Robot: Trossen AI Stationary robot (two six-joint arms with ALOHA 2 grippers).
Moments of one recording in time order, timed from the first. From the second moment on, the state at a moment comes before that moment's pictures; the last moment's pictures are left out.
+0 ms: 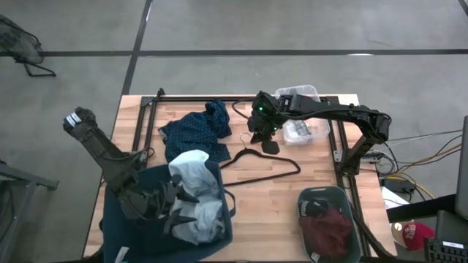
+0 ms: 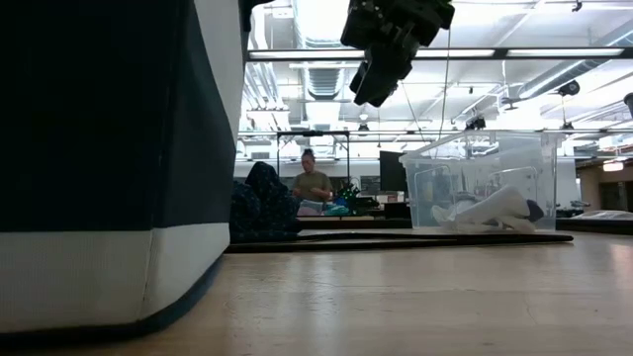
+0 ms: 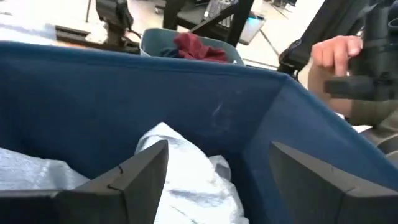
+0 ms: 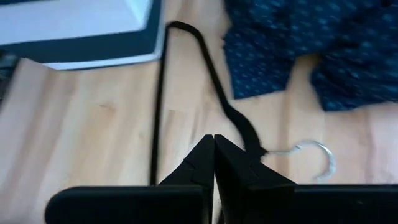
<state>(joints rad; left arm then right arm) -0.84 1.12 0.89 -0.12 -0.63 -0.57 -0.29 1.66 1.45 -0.82 -0.43 -0.30</state>
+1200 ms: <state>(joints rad) -0.81 1.40 0.88 0.42 0.15 -0.58 -0.25 1.56 1.49 -0.86 -0.68 -0.35</state>
